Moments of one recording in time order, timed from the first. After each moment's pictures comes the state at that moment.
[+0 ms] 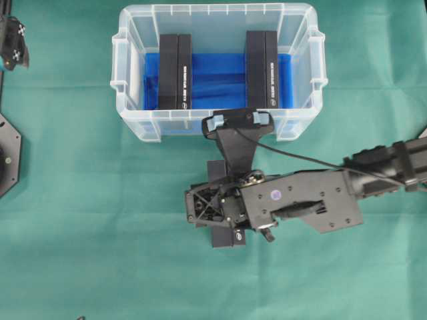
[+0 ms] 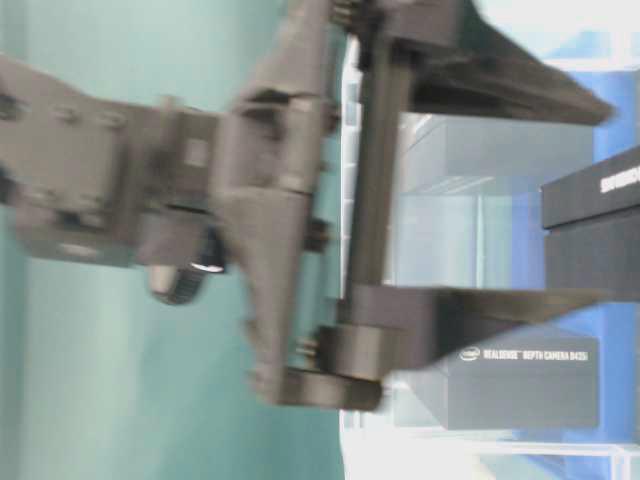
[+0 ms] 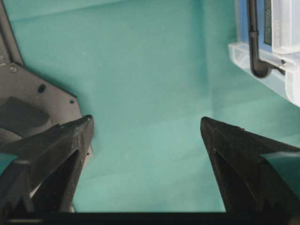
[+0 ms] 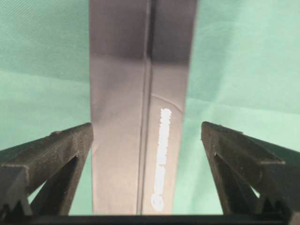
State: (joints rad) left arm 0.45 -0.69 0.49 0.08 1.48 -0.98; right arm 0.23 0.30 -0.10 -0.17 1.23 1.91
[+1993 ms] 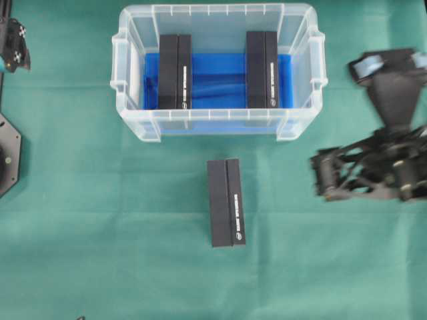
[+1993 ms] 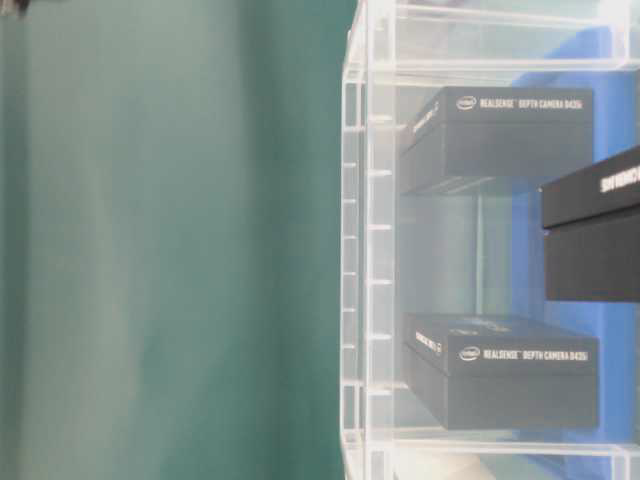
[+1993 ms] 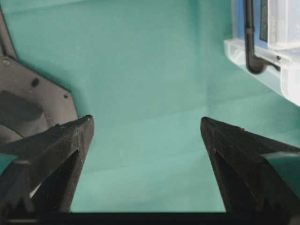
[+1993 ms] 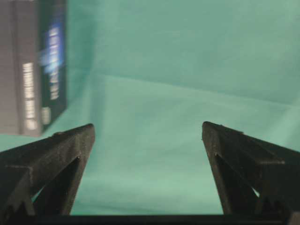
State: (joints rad) left arm 0.43 -0.69 0.49 0.07 1.47 -1.01; right arm 0.30 -0.28 0.24 -0.20 1.47 1.91
